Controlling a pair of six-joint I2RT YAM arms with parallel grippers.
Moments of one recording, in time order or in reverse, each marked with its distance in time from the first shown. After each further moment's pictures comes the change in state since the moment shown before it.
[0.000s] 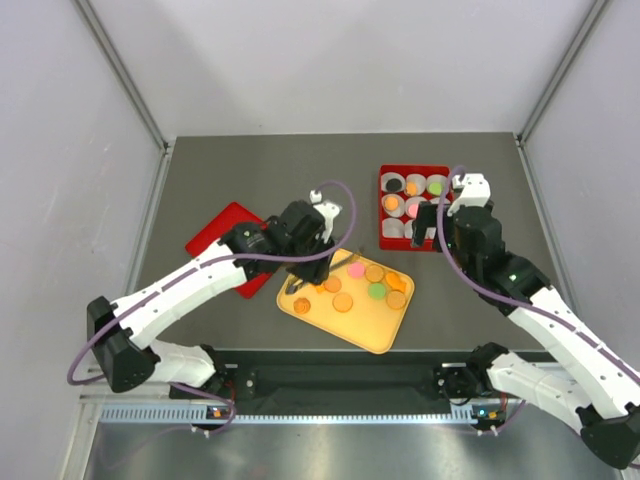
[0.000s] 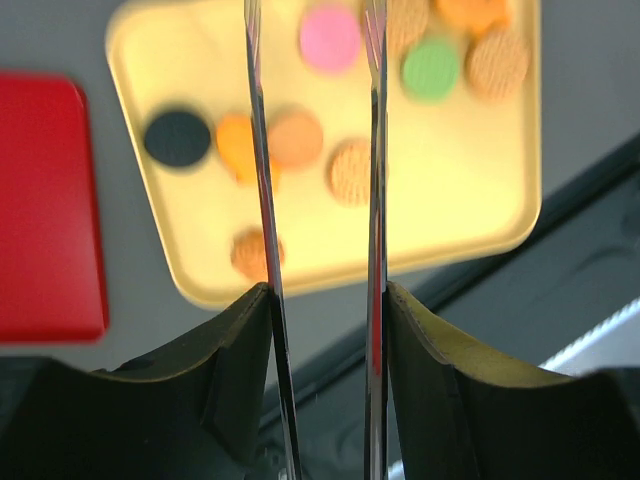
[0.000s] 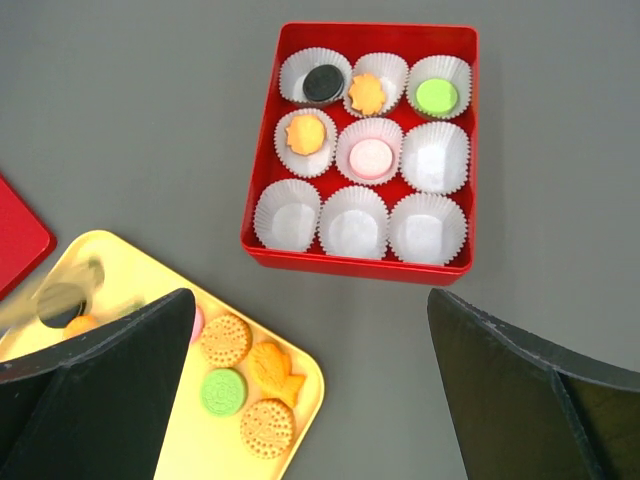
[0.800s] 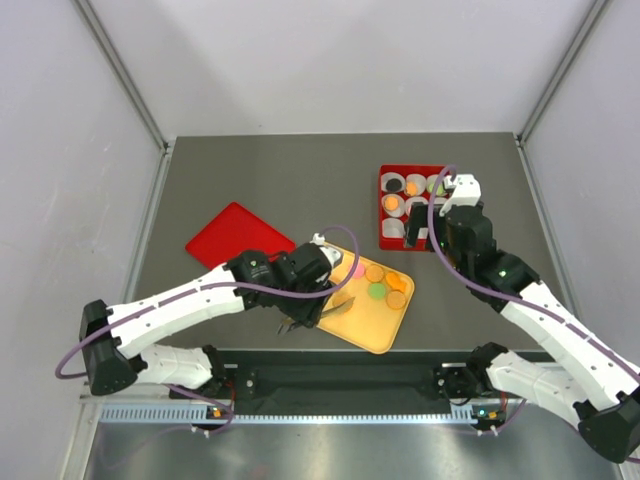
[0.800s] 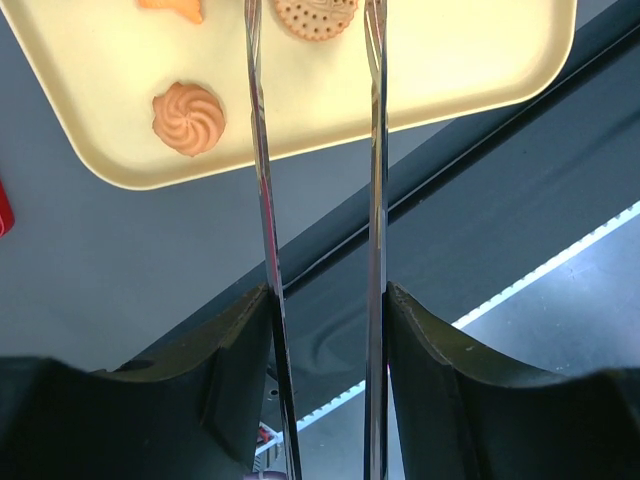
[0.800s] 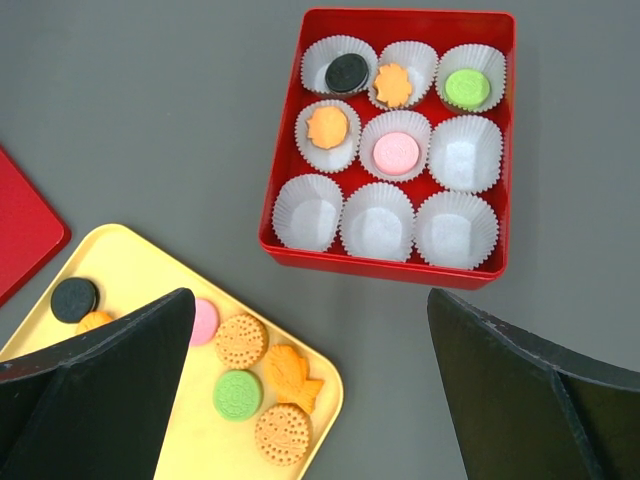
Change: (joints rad) left arm -0.195 -0.100 -0.165 -0.163 0.002 -0.151; right arm 0.000 0.050 -0.035 0.066 -0.044 0.017
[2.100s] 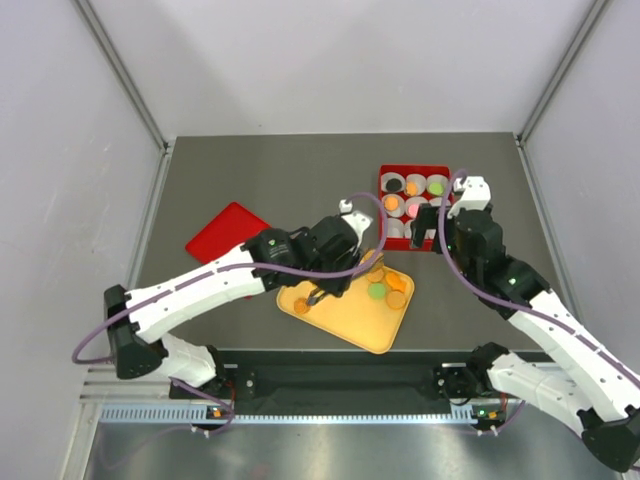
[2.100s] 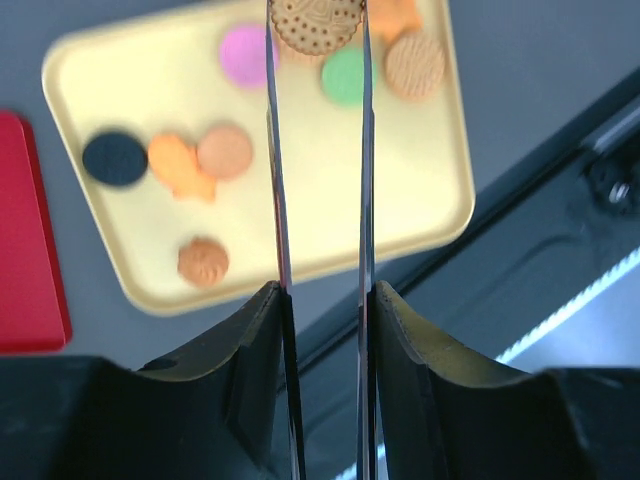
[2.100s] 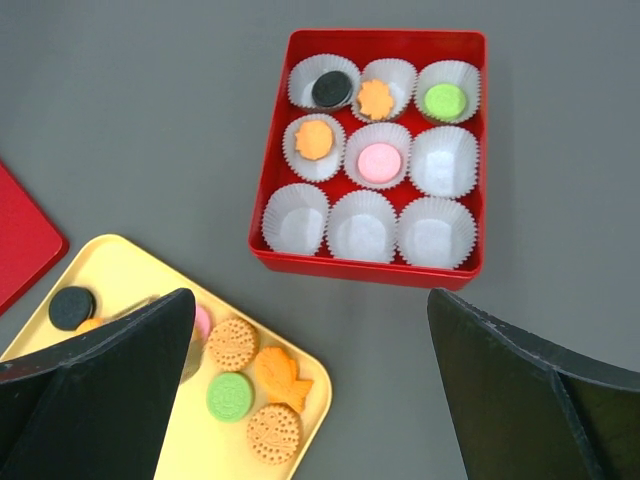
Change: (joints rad) left arm -0.027 0.154 0.268 0.053 -0.108 0.045; right arm 0.000 -0.056 -0.004 -0.013 0.014 -0.011
